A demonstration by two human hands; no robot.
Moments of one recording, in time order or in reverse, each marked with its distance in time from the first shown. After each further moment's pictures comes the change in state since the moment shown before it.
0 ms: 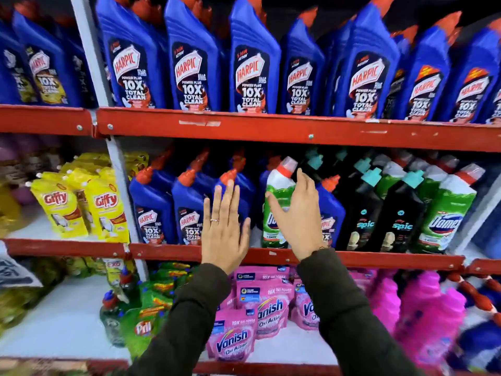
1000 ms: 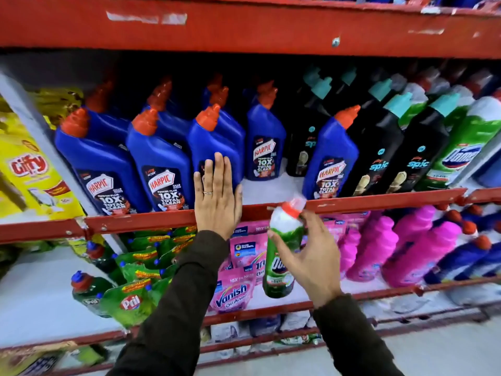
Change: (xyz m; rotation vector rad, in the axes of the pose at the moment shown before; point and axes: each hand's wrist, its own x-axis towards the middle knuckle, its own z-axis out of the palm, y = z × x) left_hand -0.036 -0.023 0.107 -0.001 0.068 0.038; right_hand -0.127 0.075 0.039 -0.056 -0.058 0.207
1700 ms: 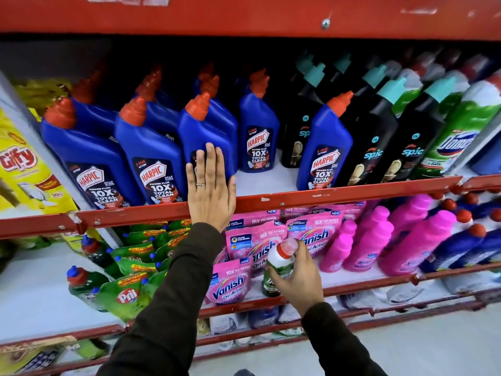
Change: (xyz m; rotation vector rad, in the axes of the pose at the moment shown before) left_hand 0.000 0.001 -0.002 0.014 -0.020 -0.018; right_hand -0.057 0.084 0.055 -0.035 -0.257 0.225
